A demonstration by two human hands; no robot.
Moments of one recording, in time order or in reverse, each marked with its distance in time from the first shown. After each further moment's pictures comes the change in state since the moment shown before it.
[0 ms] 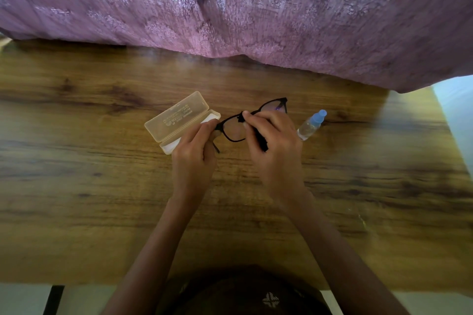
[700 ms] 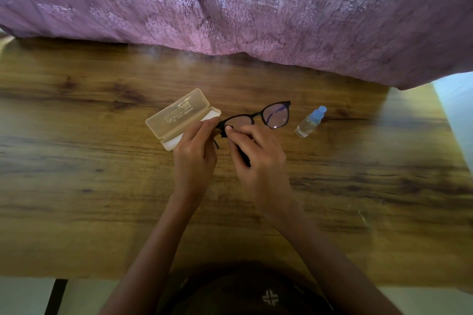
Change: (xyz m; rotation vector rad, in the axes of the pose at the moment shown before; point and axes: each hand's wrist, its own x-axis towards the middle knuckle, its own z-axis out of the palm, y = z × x) left_hand -0.003 0.003 -0.004 -0.050 -0.028 0.008; right_hand -0.024 -0.021 0.002 0.018 -0.079 -0.063
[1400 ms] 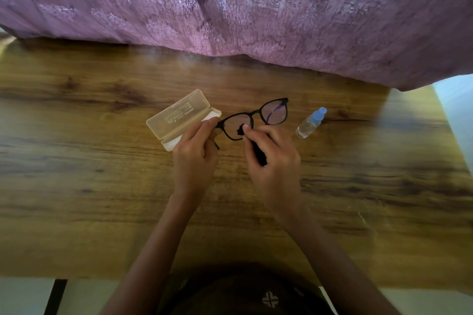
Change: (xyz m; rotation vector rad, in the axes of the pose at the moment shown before) left_hand 0.002 0.001 0.001 0.021 0.031 -0.020; right_hand -0.003 0.015 -0.004 -0.007 0.080 0.085
